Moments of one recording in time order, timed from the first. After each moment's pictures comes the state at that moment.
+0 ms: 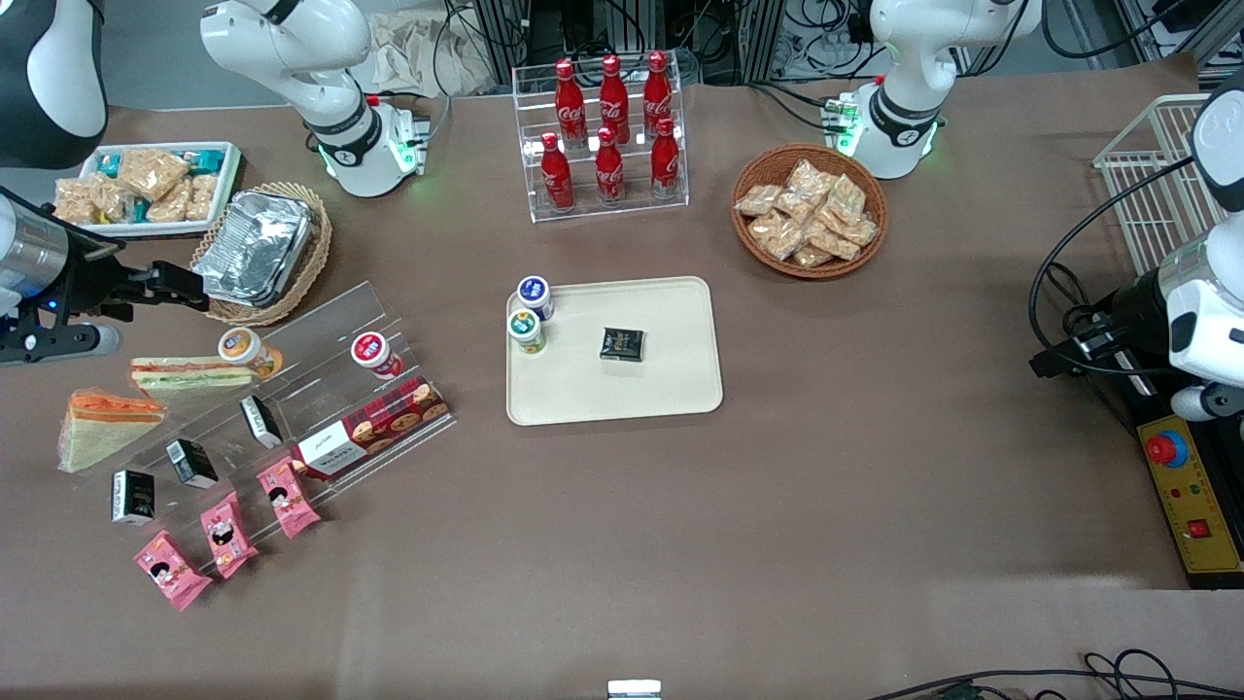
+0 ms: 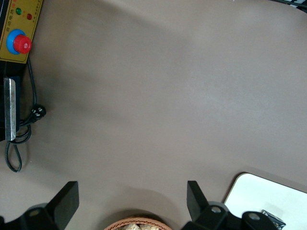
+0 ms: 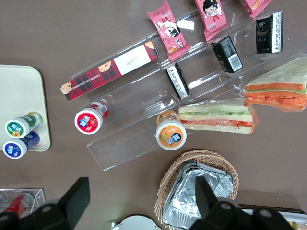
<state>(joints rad) 0.01 0.01 -0.04 -1.65 0.00 1.49 -0.11</state>
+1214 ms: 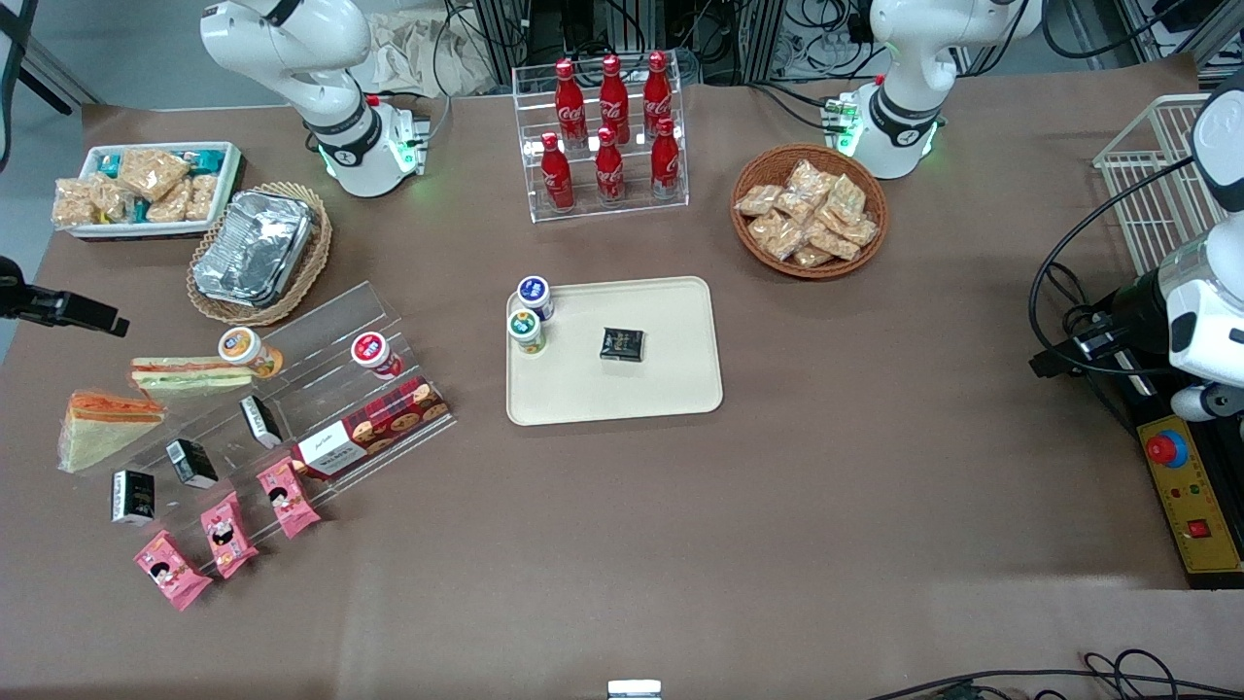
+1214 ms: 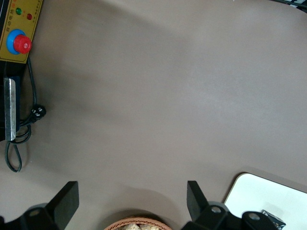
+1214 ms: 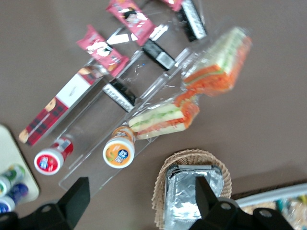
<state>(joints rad) 0.00 0.04 -0.23 -1.65 0.00 1.57 0.07</state>
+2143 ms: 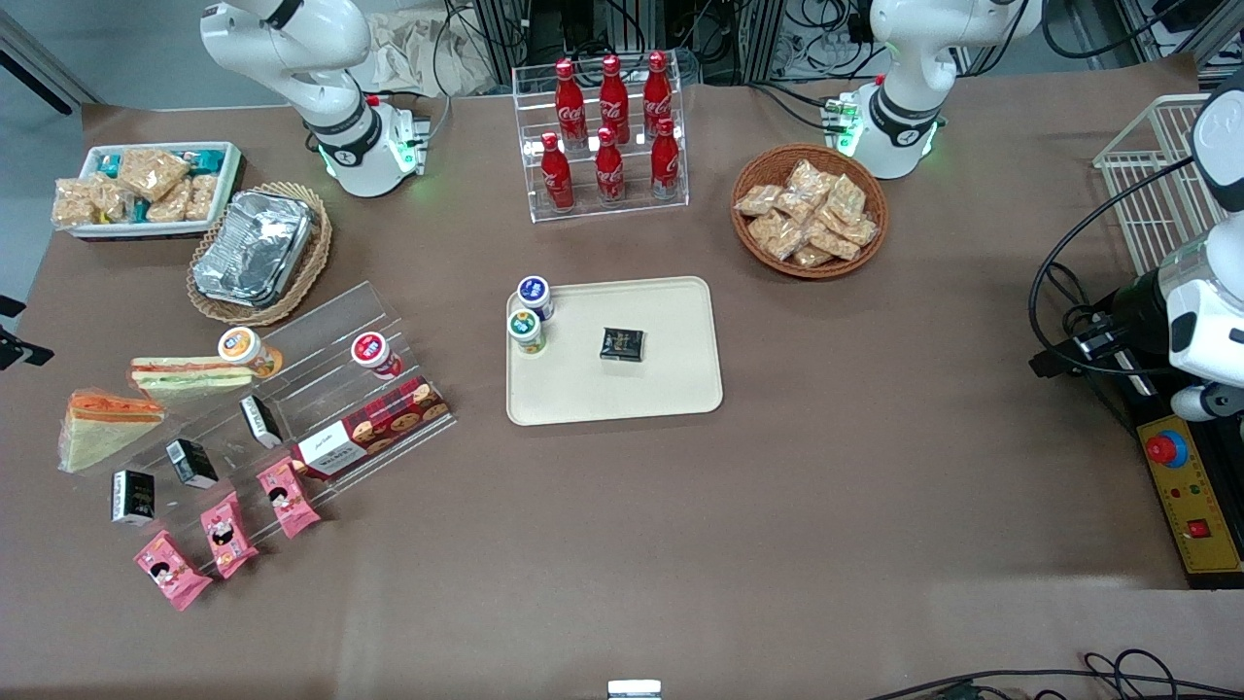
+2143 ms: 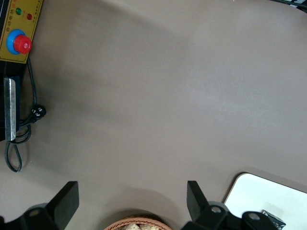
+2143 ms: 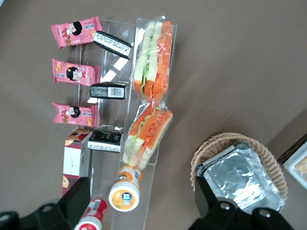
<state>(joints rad) 0.01 0.08 -0.42 -1.65 0.13 1.65 0.49</state>
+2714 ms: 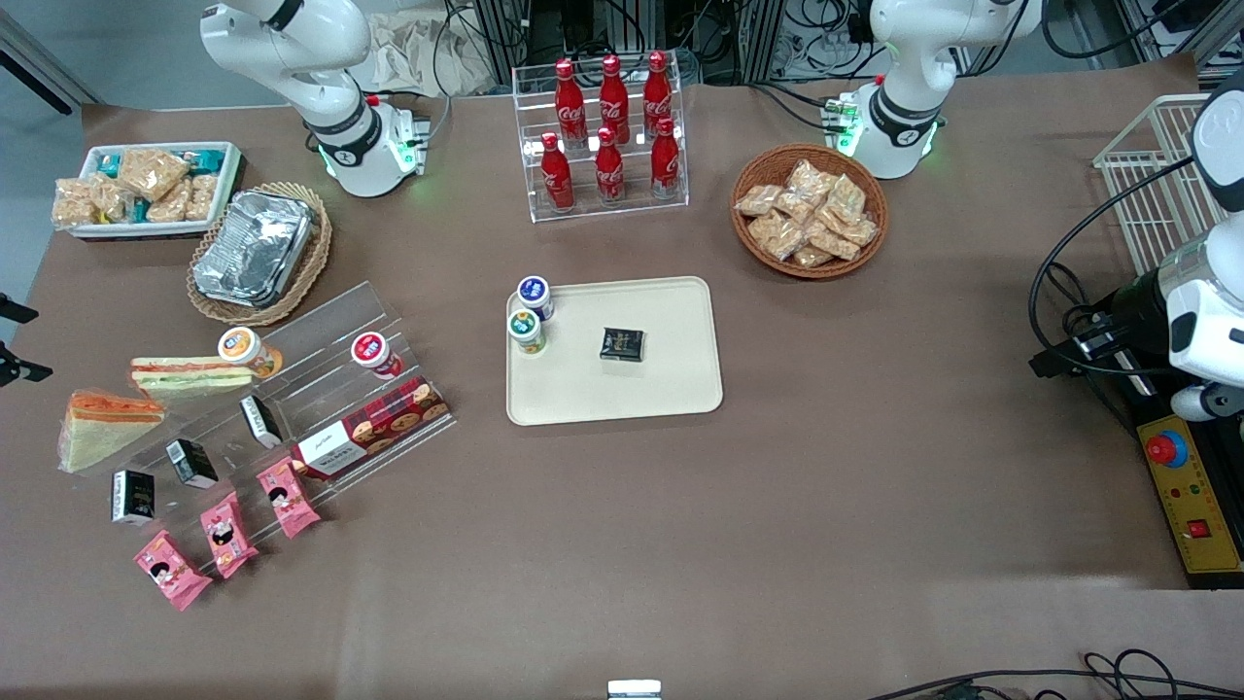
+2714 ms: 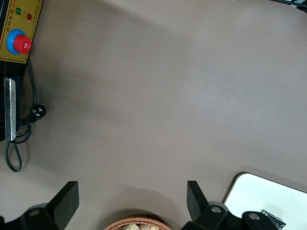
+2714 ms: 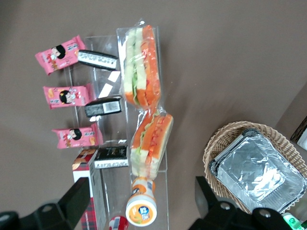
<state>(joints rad) 0.01 0.12 -0.43 -1.65 0.13 1.69 0.66</state>
